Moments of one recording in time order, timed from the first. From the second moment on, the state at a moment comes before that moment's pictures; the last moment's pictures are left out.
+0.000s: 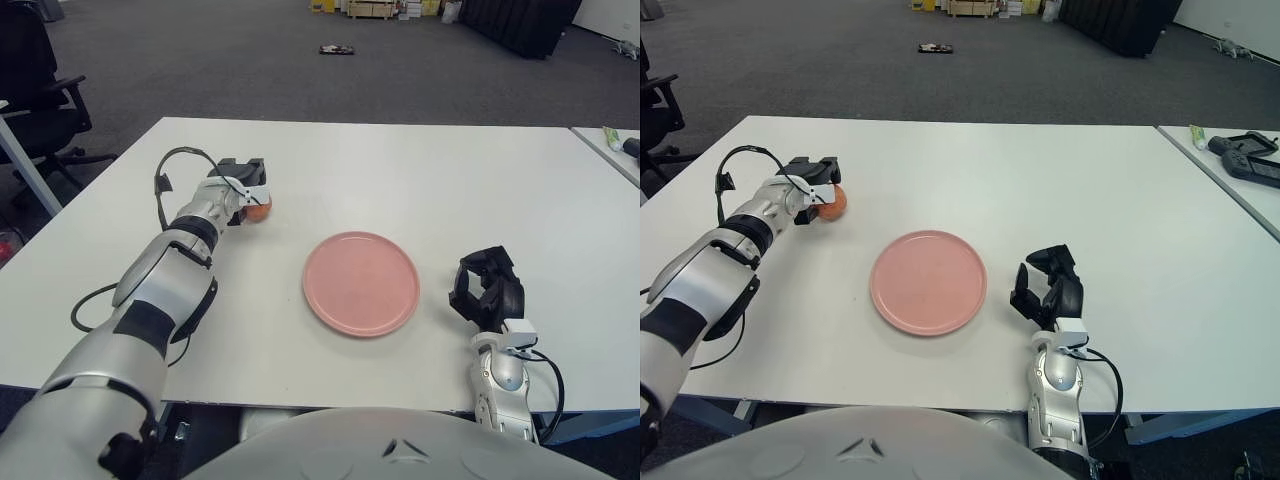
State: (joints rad) left arm -0.93 0.34 -0.54 1.33 0.69 -0.15 0.06; right arm 0.30 0.08 -0.15 0.05 -0.03 -0.40 -0.16
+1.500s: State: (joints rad) left arm -0.89 0.44 -0.35 0.66 0.51 -0.36 -0.02; right arm 0.26 0.09 -0.15 0.08 -0.06 -0.40 -0.18
